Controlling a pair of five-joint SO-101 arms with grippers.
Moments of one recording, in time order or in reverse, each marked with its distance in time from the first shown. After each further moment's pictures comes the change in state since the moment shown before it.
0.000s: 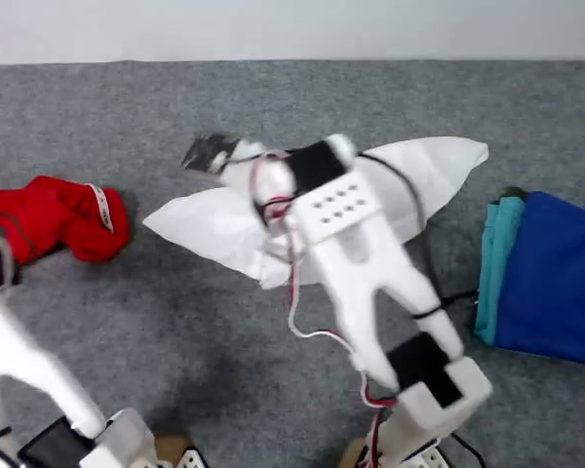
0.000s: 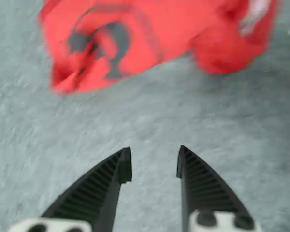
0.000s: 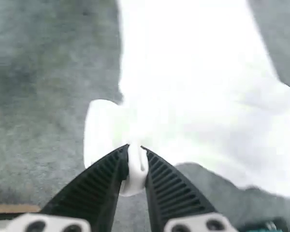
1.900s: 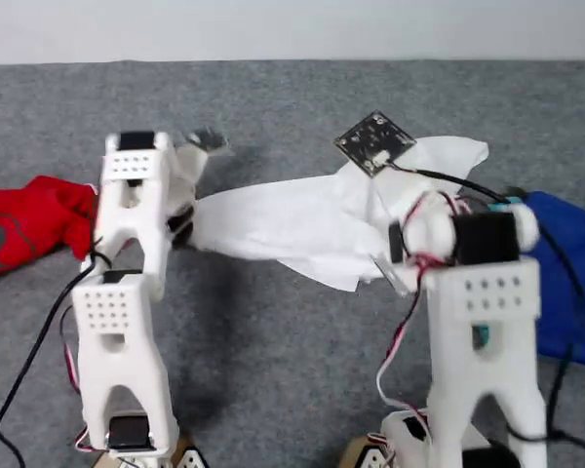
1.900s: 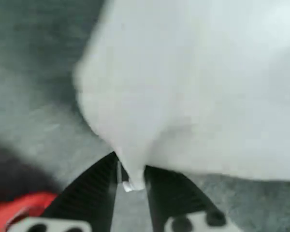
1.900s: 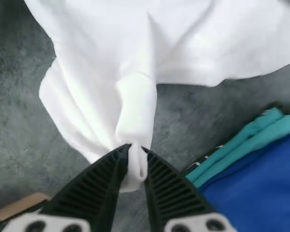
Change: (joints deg) left arm 34.6 63.6 -45.8 10.3 -6.8; right arm 20.9 -35.3 25.3 -0.4 -3.8
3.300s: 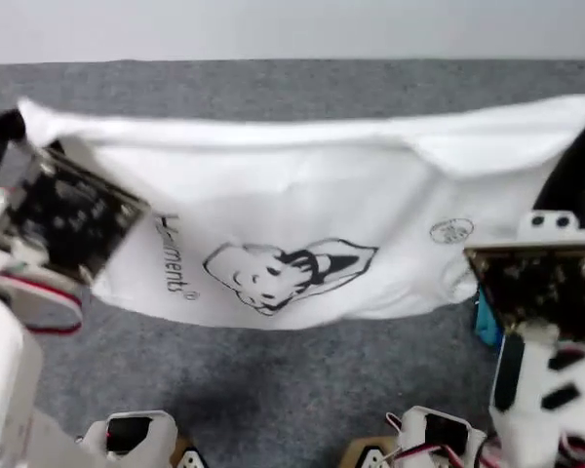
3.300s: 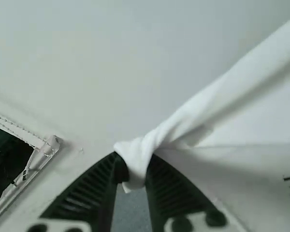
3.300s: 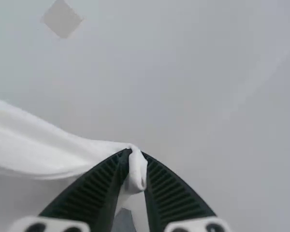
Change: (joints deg) left arm -1.8 -80.0 -0.5 -0.4 -7.2; right arm 22.9 -20.7 -26.2 -27.8 9.1
